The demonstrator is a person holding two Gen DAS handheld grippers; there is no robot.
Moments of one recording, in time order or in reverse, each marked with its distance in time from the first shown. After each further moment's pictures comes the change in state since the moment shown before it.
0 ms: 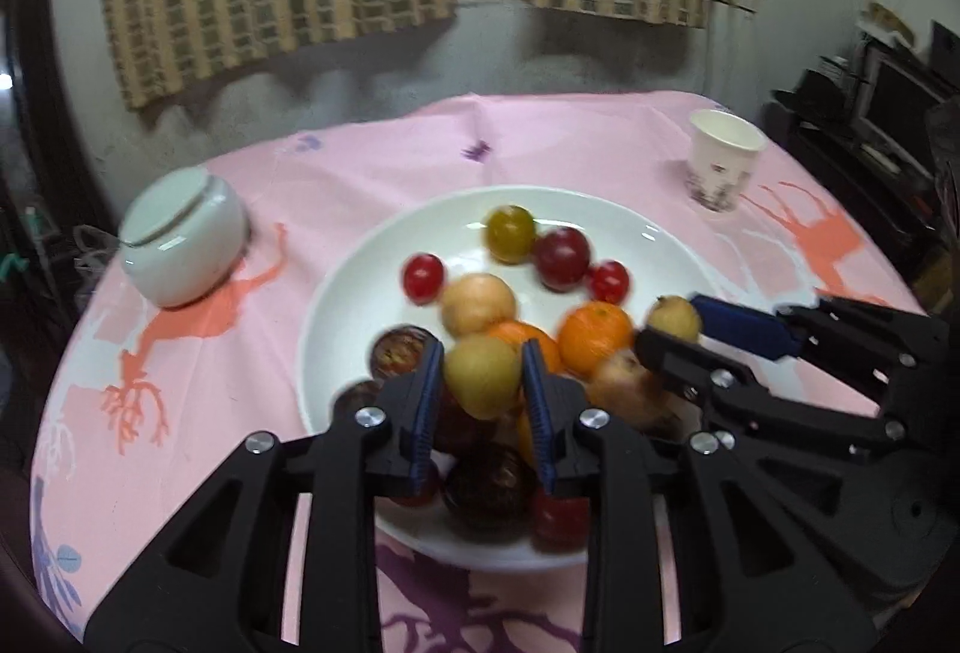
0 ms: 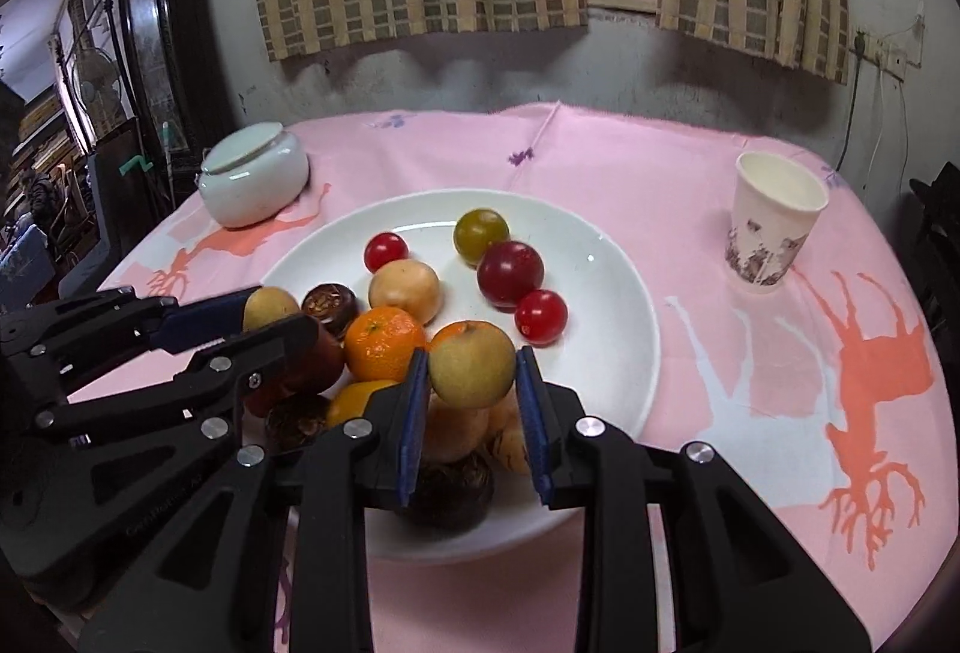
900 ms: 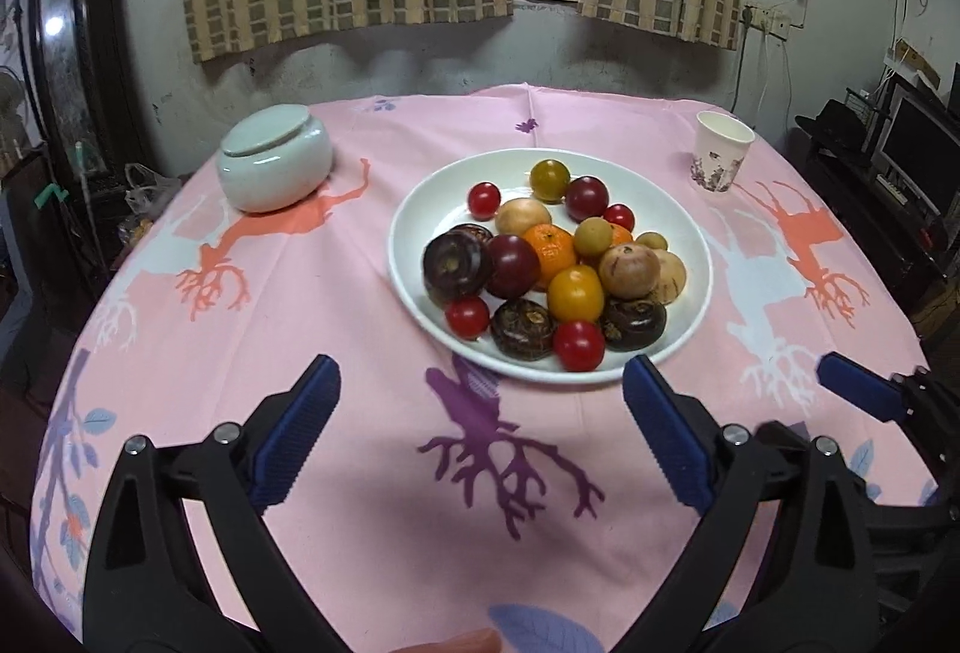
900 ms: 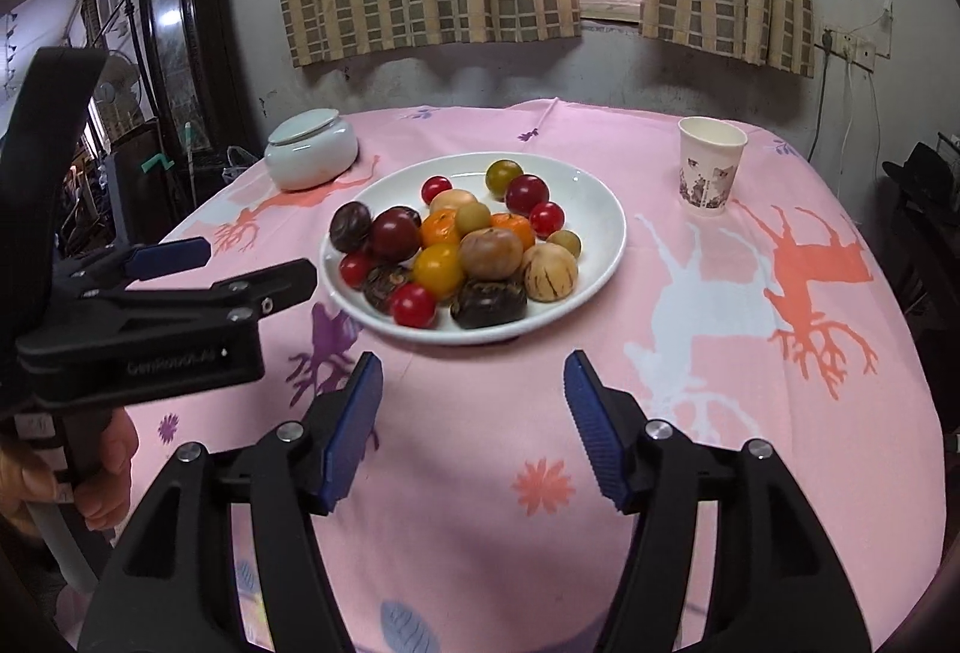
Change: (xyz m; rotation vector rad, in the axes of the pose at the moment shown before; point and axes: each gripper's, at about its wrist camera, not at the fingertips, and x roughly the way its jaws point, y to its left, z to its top) left arm -0.096 0.021 -0.063 -0.104 0.012 0.026; right arm -0.127 0.029 -0.093 -0.020 -0.082 0.028
